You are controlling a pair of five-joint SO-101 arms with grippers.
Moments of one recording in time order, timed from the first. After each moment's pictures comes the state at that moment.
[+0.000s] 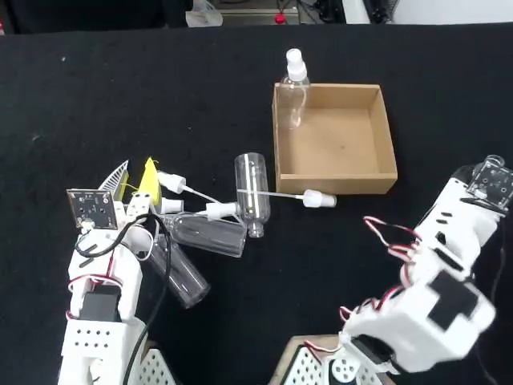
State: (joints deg) left arm -3.0 -90.3 96.5 10.2 3.2; right arm 43.6 6.1 61.5 -43.2 10.8
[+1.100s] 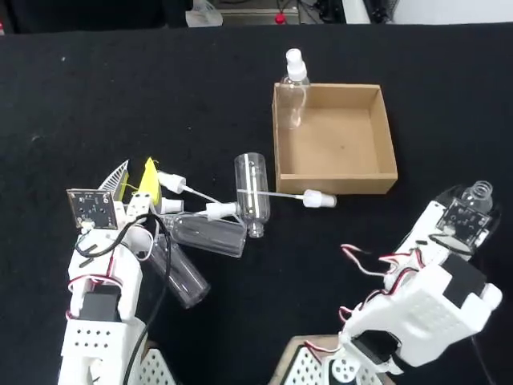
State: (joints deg) left arm -3.0 -90.3 96.5 10.2 3.2; right arm 43.6 14.5 77.1 -74.2 10.7
